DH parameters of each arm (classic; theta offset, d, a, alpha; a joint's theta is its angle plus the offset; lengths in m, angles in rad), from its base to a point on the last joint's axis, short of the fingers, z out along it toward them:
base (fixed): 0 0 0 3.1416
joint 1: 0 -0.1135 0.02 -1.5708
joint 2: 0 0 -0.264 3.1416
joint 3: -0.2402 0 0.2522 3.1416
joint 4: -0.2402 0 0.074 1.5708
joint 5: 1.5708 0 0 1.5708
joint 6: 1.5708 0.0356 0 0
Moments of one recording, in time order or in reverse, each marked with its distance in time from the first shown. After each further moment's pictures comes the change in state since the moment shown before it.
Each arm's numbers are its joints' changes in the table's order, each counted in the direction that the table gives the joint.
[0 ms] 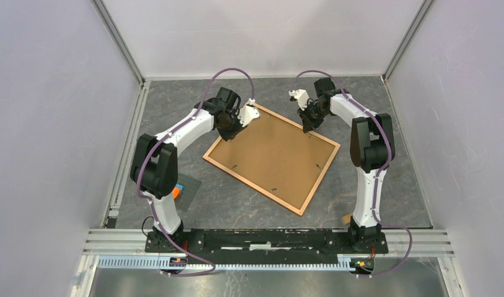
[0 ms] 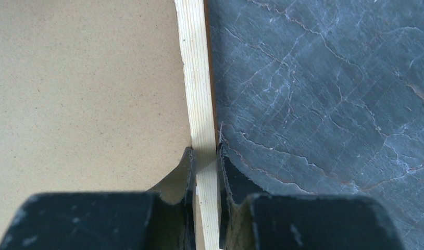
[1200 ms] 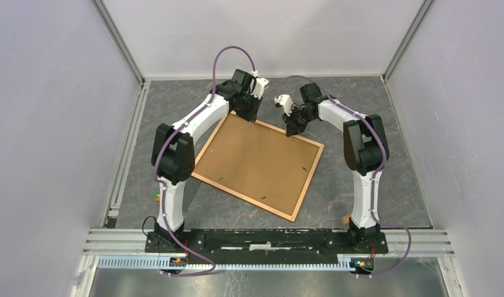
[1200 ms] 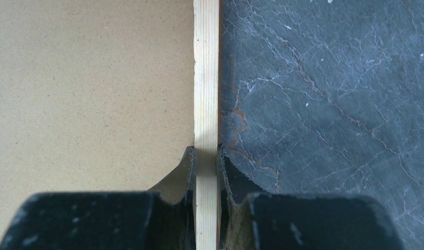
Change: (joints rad) left arm 0.032 -0.211 -0.378 0.011 0.032 -0.546; right arm -0.108 0.017 0.072 0.119 -0.168 -0.049
